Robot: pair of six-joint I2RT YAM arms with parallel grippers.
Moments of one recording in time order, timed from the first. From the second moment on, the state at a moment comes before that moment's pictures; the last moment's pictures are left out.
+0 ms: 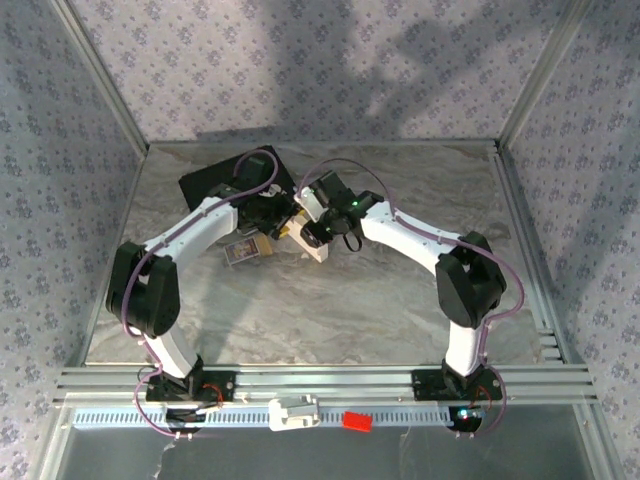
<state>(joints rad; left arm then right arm) -0.47 1.69 1.33 -0.60 0.29 -1.20 0.73 1.85 1.49 -0.60 -0.06 -0.12</state>
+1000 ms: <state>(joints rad) -0.44 1.59 1.55 -1.08 0.07 -1.50 0.77 1.54 1.12 -0.54 -0.07 -0.33</state>
